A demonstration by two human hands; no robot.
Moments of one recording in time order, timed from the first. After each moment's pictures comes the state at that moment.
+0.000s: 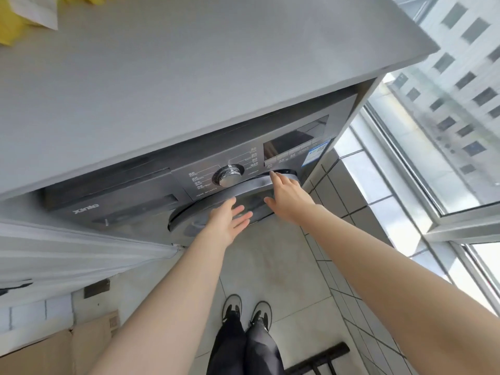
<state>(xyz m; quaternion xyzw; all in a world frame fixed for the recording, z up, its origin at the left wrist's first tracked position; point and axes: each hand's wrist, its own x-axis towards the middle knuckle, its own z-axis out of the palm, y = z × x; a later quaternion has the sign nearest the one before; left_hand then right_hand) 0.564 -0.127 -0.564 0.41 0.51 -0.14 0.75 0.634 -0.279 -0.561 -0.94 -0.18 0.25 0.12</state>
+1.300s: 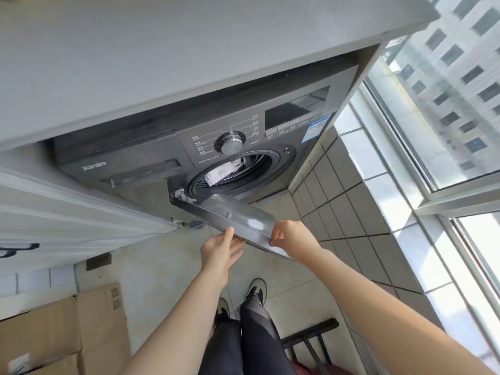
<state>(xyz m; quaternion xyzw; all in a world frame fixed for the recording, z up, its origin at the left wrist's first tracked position) 0.420 -0.153 -0.596 0.43 0.53 -0.08 0.72 0.499 -0.320 -0.585 -0.90 -0.11 0.36 0.19</state>
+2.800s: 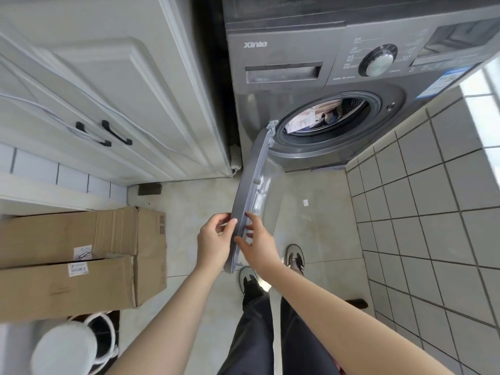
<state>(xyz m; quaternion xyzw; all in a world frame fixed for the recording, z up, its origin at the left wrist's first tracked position) 0.177 0.005 -0.620 0.72 0.45 0.01 0.53 0.222 -0.102 -0.626 -0.82 -0.07 0.37 0.43</state>
